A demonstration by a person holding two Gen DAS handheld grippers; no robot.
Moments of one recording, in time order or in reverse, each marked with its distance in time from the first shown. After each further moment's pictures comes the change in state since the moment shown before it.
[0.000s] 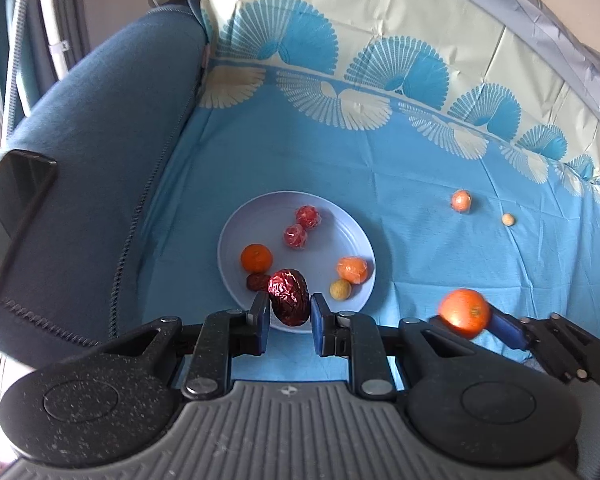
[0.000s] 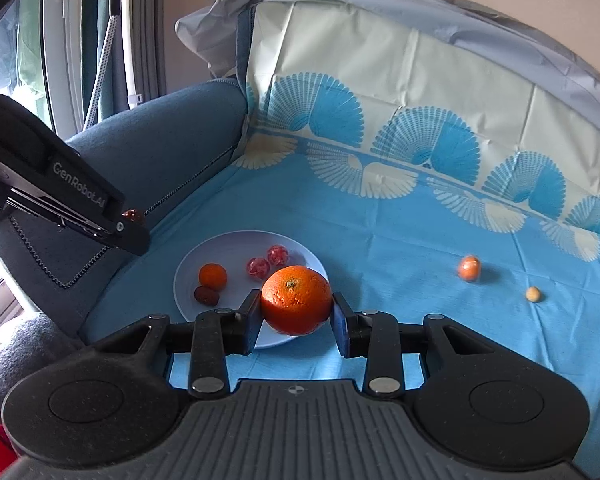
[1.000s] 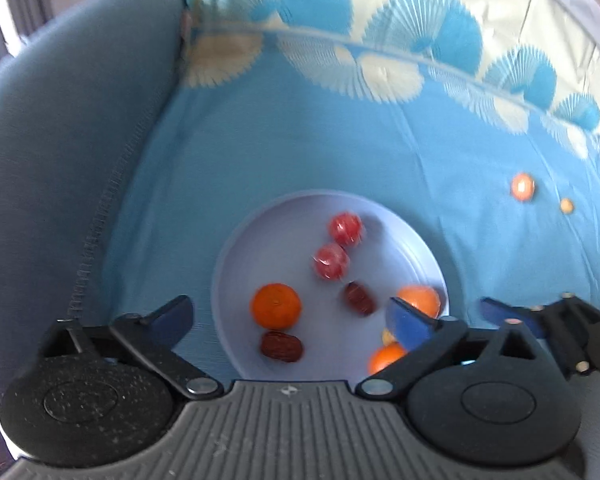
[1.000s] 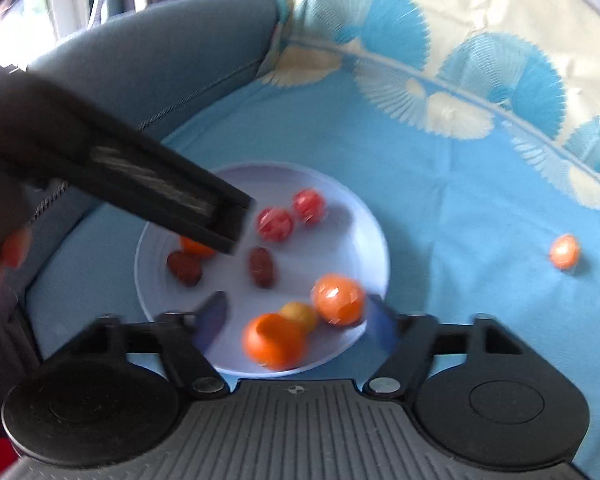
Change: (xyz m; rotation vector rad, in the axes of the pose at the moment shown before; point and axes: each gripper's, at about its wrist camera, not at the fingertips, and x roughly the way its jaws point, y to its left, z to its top) left arm 0.124 0.021 0.027 0.071 0.021 0.053; right arm 0.143 0.008 0.000 -0.049 0.183 0.093
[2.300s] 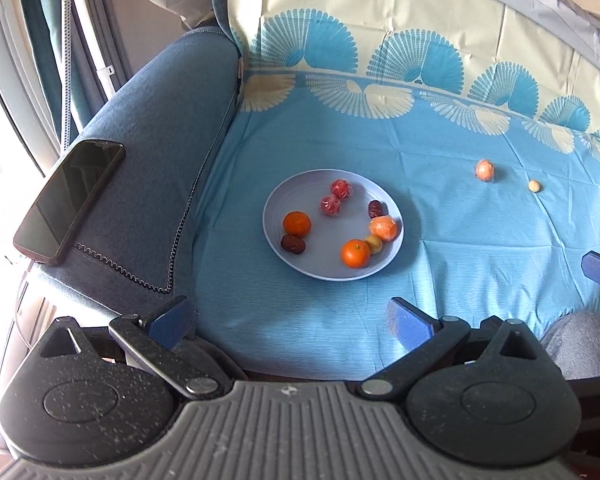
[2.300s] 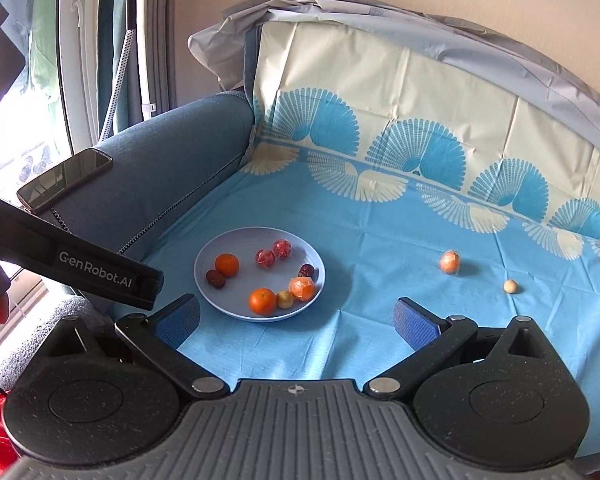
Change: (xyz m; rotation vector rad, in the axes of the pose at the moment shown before) left arm -0.178 -0.040 -0.099 -0.006 -0.080 0.135; right arm -0.219 0.018 -0.064 0.043 -0.219 -0.102
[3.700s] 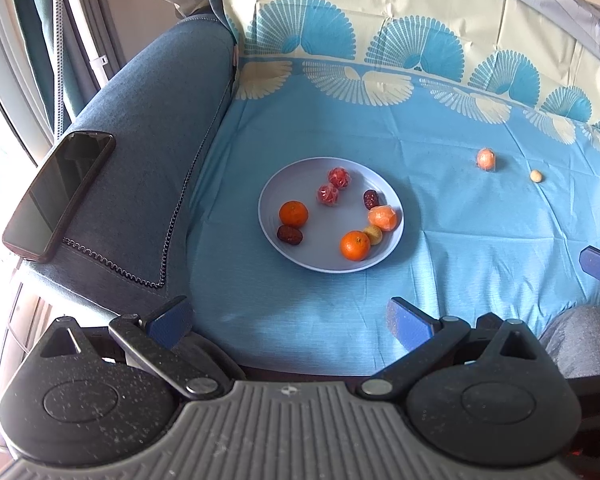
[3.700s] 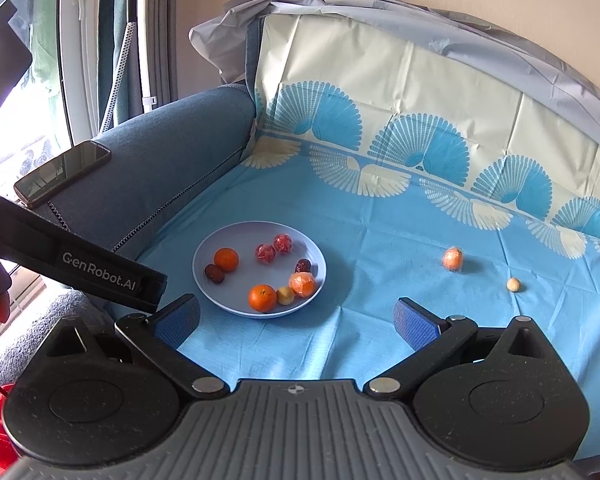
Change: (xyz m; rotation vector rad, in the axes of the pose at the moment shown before) left arm 0.015 -0.002 0.002 0.008 0.043 -0.004; right arm 0.011 -0.002 -0.001 -0.002 0.024 0.004
